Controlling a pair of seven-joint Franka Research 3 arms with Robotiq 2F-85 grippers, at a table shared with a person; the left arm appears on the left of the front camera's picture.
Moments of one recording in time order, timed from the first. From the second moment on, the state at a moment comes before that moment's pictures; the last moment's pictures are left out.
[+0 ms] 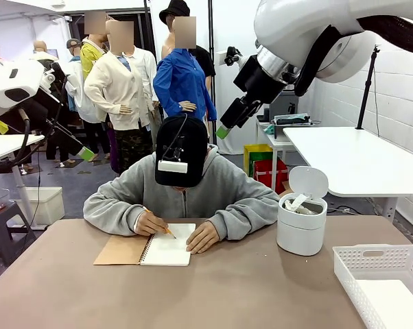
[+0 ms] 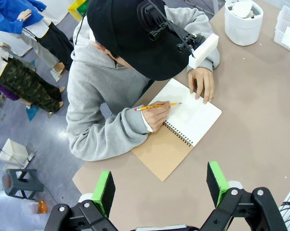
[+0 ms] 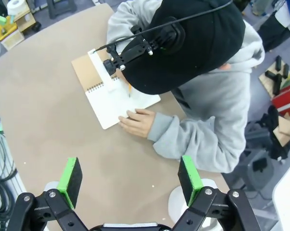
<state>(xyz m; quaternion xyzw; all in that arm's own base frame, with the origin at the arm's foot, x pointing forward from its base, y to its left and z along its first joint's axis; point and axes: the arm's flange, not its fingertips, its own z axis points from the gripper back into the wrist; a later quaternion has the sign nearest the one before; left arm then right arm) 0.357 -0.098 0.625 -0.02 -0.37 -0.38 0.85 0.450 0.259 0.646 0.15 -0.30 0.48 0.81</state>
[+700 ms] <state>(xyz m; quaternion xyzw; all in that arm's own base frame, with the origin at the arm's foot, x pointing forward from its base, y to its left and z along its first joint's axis) 0.357 -0.098 0.625 -0.02 -0.37 -0.38 0.85 0.450 0.259 0.646 0.16 -0.30 0.47 0.81</state>
